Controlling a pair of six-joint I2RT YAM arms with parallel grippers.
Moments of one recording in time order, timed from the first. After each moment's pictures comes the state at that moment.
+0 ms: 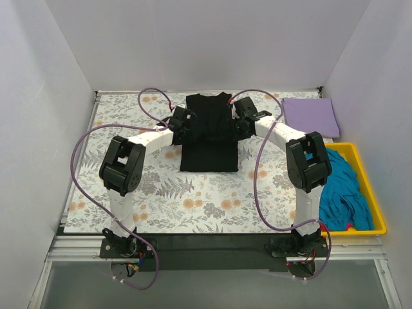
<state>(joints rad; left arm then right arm) -0.45 2.01 1.37 -0.24 -0.17 -0.54 0.46 2.00 1.51 -0.46 -0.03 0.13</state>
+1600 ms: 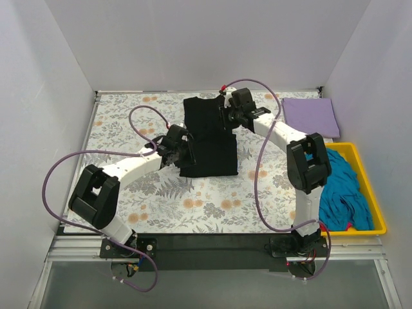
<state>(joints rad) -0.58 1.58 1.00 -0.33 0.01 -0.71 0.48 2.01 1.60 -0.29 -0.19 0.12</state>
